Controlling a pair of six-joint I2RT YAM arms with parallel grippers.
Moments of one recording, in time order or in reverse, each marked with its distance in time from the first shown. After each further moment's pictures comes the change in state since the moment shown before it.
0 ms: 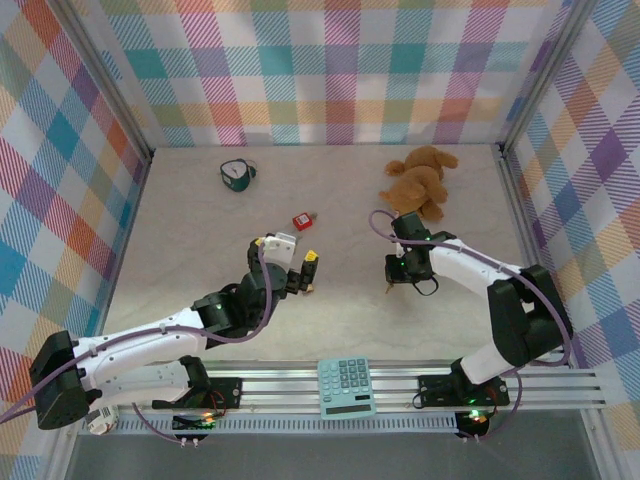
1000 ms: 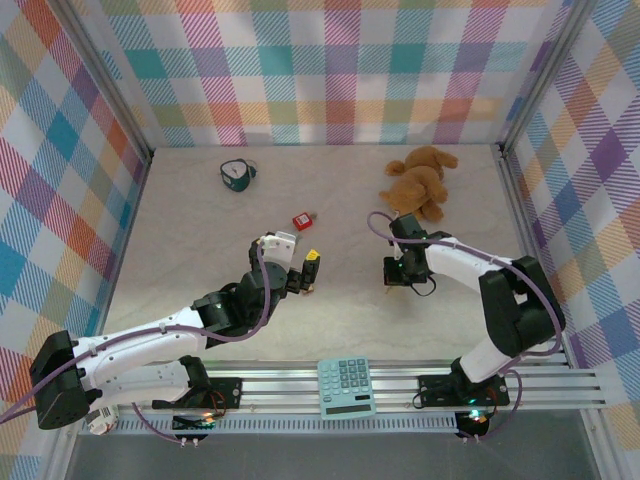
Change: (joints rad) left arm 0.000 -0.001 0.005 -0.002 0.018 -0.027; right arm 0.000 0.039 -0.002 0.018 -0.041 0.020
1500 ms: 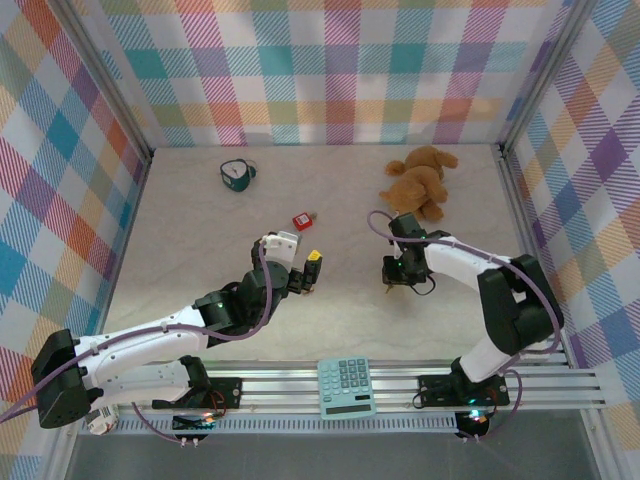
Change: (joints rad) left arm 0.000 0.011 0.007 0.000 0.022 -0.003; right arm 0.000 0.039 0.011 -0.002 0.001 0.021
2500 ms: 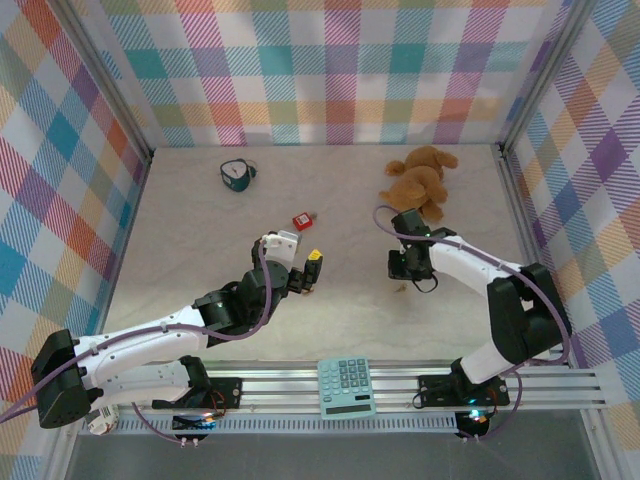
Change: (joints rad) left arm 0.000 0.000 0.005 0.000 0.003 0.000; right arm -0.007 -0.077 0.019 -0.063 0.117 0.072
